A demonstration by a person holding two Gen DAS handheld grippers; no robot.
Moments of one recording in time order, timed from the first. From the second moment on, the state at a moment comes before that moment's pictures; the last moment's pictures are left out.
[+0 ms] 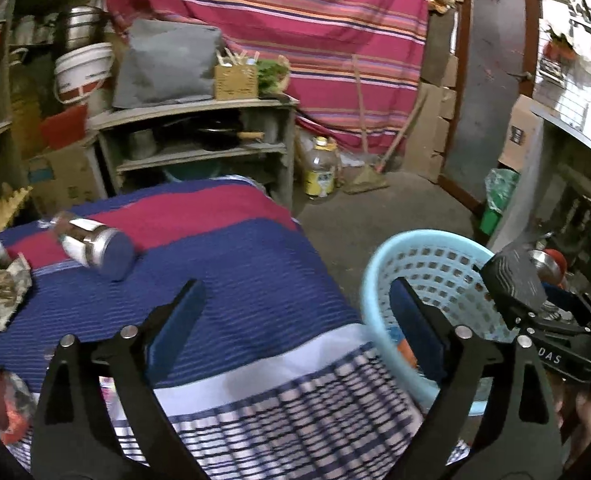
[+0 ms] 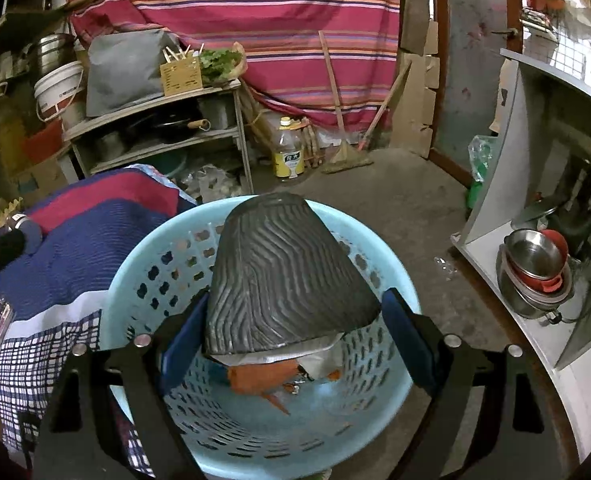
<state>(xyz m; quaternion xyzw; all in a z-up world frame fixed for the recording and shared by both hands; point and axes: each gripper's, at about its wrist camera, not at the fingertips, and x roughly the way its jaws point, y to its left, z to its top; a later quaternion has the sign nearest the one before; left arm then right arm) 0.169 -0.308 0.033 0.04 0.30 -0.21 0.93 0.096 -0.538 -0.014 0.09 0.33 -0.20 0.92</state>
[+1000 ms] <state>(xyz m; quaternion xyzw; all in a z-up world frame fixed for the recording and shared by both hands) 0.151 -0.072 0.072 0.03 0.26 -0.05 0.96 0.135 -0.345 0.026 0.04 0.31 -0.11 0.94</state>
